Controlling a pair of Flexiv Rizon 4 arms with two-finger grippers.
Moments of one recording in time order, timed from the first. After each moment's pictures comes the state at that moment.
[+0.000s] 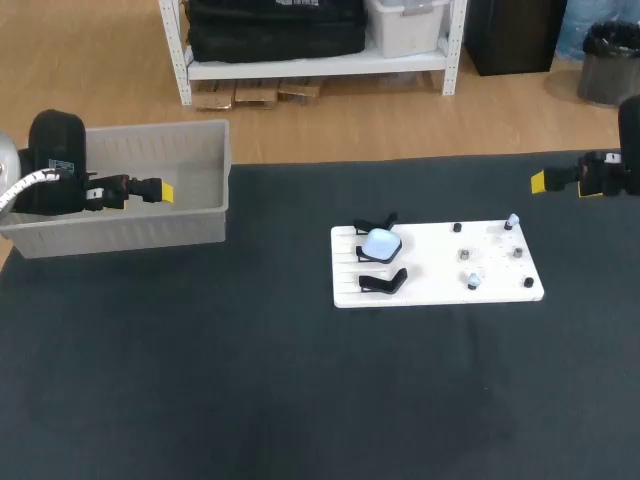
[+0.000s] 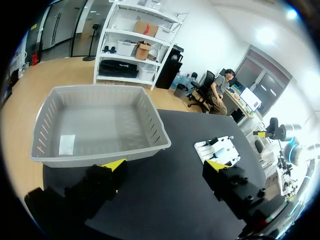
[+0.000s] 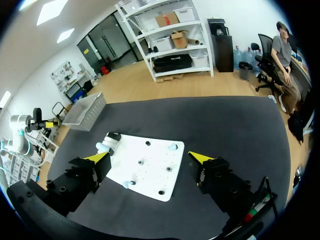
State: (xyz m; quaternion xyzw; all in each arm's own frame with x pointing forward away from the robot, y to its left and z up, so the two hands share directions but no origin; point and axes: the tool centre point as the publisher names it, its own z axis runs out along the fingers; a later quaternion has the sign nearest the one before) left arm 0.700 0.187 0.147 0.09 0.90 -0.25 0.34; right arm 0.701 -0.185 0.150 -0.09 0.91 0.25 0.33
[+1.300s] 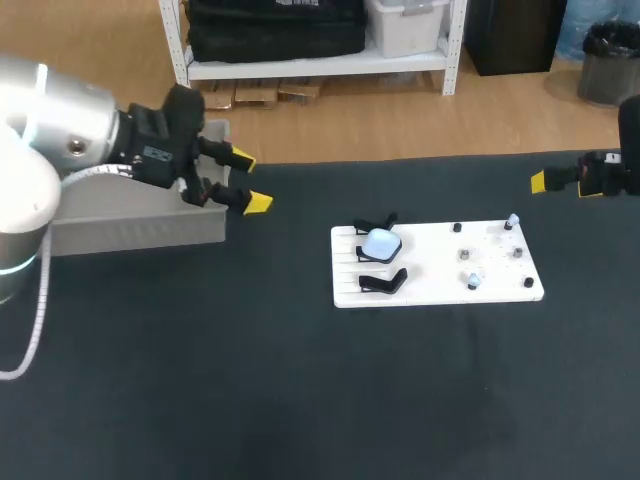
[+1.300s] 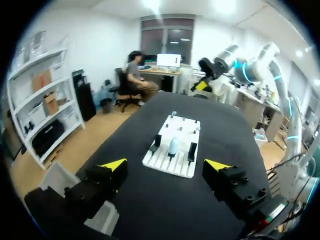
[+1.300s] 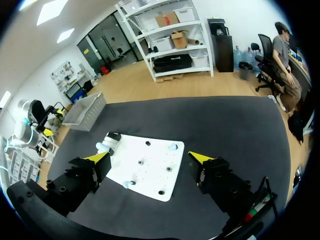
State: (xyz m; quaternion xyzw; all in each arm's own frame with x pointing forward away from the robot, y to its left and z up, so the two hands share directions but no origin) left arm 0.707 0.039 0.161 0.52 0.72 -0.30 0.36; right arm 0.701 -0.185 0.150 -0.09 0.91 0.25 0.33
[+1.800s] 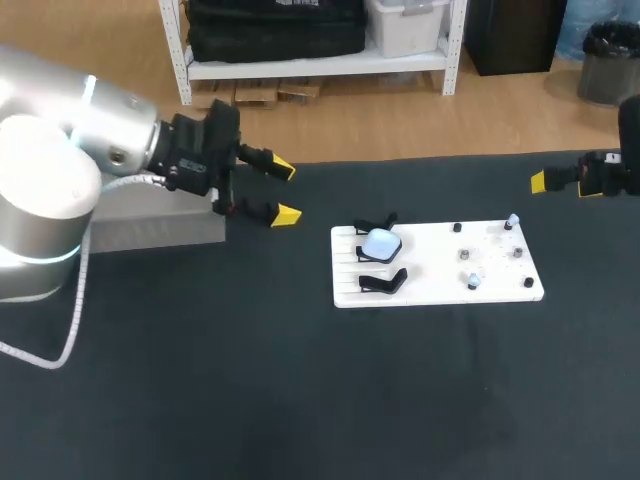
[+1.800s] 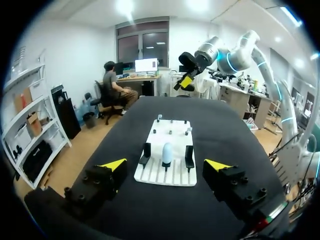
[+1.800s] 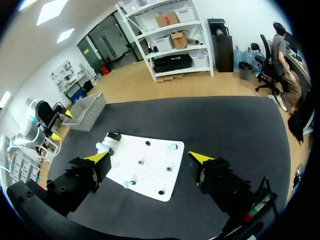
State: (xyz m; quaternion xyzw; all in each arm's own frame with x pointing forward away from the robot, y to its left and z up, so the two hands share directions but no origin) left arm 0.715 0.000 0.130 0.58 0.65 -0.32 0.36; right arm 0.701 -0.185 0.150 -0.09 0.91 0.25 0.33
